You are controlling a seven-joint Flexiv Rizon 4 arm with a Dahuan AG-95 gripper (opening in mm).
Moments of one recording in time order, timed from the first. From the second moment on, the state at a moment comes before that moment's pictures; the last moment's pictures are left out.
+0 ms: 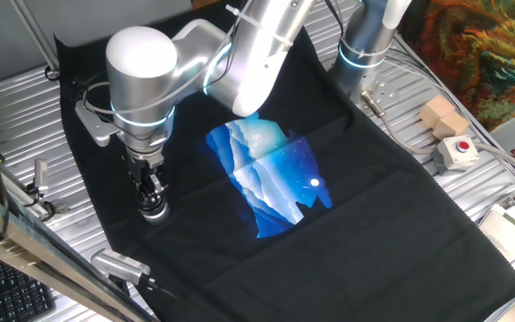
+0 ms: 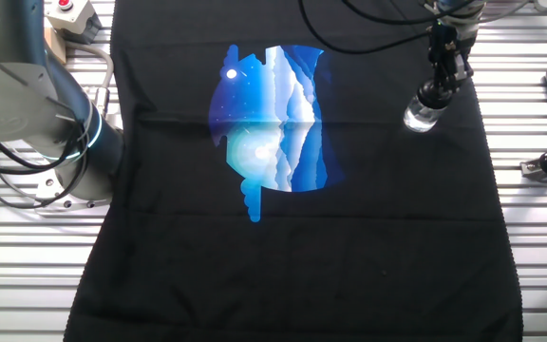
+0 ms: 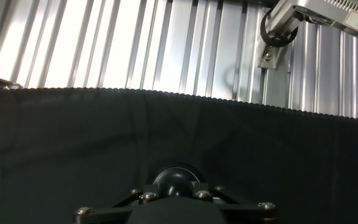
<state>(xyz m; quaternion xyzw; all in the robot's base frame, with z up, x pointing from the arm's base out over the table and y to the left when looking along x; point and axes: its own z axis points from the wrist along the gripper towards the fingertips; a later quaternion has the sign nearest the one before) 0.667 0.110 0.131 -0.09 0.99 -0.01 0.11</state>
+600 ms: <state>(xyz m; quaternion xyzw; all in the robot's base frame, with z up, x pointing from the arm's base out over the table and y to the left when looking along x) 0.667 0.110 0.130 -0.08 0.99 -0.01 0.11</state>
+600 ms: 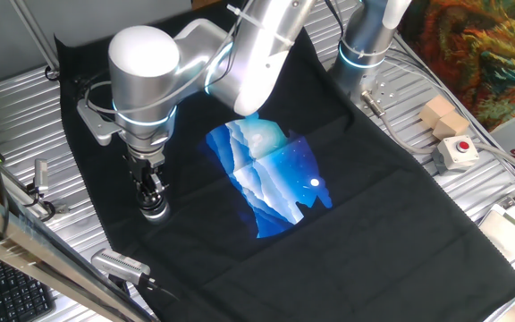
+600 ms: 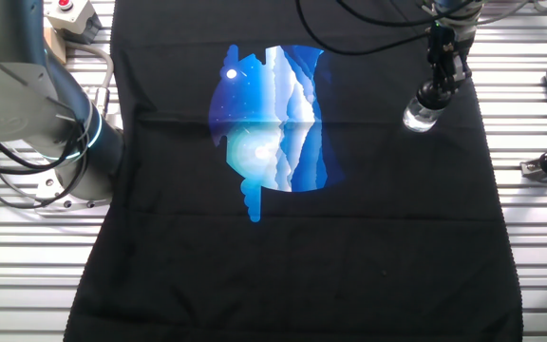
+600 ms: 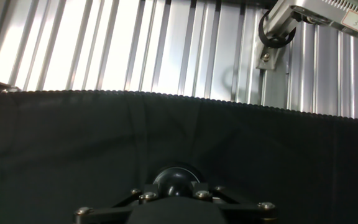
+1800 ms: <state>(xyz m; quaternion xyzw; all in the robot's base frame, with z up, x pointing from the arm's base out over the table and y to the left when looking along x) 0.668 0.110 0.129 -0.04 0.99 -0.01 0.11</state>
